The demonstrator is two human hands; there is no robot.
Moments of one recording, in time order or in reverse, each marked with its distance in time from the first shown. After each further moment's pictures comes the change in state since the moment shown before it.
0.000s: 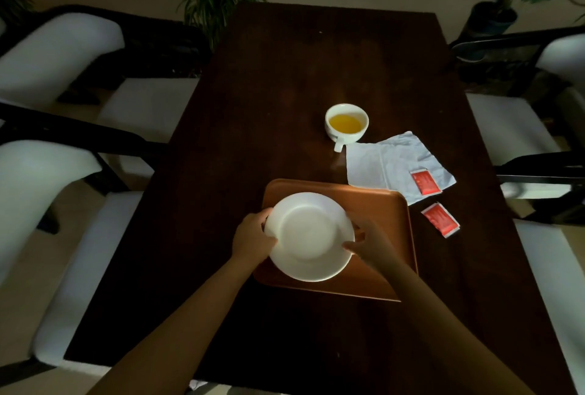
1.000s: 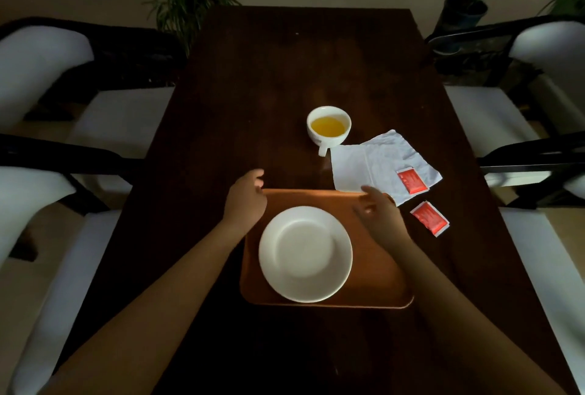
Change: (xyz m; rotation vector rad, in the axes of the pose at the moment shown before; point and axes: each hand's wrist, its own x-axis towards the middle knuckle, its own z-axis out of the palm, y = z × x) left_hand 0.062 0.059 -0.025 0.006 0.138 0.175; right_hand 0.029 -0.005 -0.043 0.072 0.314 0.019
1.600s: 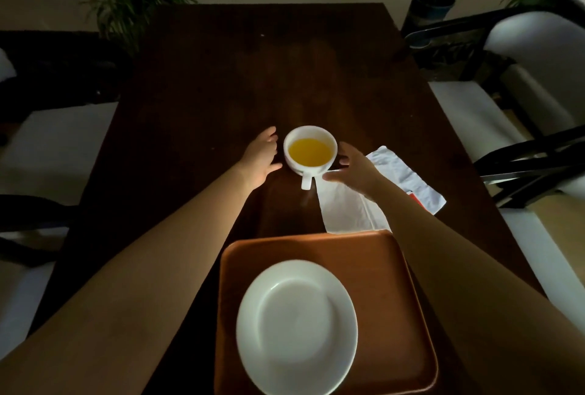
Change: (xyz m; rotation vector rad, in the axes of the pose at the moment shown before) left_hand 0.180 0.074 0.055 -0.749 -0.349 -0.231; right_hand 0.177 -0.020 0.005 0.159 -0.154 0.019
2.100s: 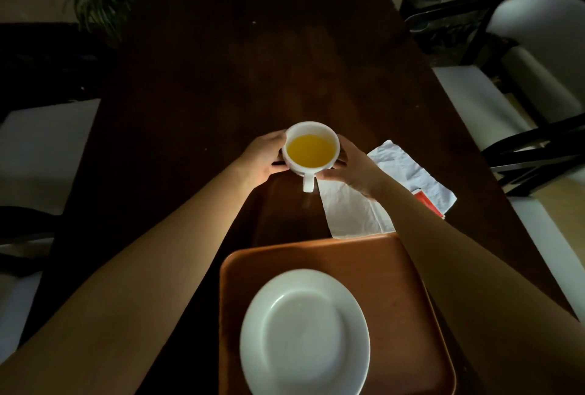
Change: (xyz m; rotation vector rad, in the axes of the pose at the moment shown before) left_hand 0.019 -0.002 0.002 -0.007 -0.171 -0.073; right_hand 0.007 0.001 0.005 0.285 -0.154 -0.077
